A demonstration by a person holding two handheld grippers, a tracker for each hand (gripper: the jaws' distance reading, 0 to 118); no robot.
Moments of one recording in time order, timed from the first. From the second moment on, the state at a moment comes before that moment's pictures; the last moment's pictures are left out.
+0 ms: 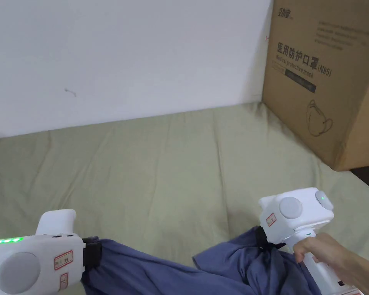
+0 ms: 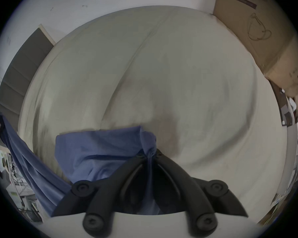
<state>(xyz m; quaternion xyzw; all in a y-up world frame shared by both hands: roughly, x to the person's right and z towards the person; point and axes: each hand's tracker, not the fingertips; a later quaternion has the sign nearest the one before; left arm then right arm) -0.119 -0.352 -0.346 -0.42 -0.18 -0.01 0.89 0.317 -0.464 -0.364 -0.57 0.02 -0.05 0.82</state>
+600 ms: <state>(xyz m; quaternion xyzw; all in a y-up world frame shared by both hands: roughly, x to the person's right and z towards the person) -0.159 -0.198 -0.343 -0.30 -0.08 -0.04 0.95 0.384 -0.174 -0.274 -0.34 -0.07 -0.13 0.93</state>
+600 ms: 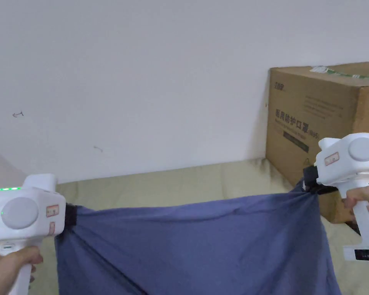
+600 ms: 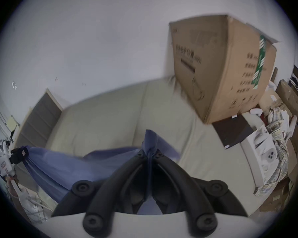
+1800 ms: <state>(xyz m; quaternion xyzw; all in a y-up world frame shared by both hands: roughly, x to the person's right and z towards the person) -0.184 0.081 -0.483 -0.03 0.03 0.00 1.00 0.316 0.116 -0.397 -0.09 -0.09 -0.18 0.98</state>
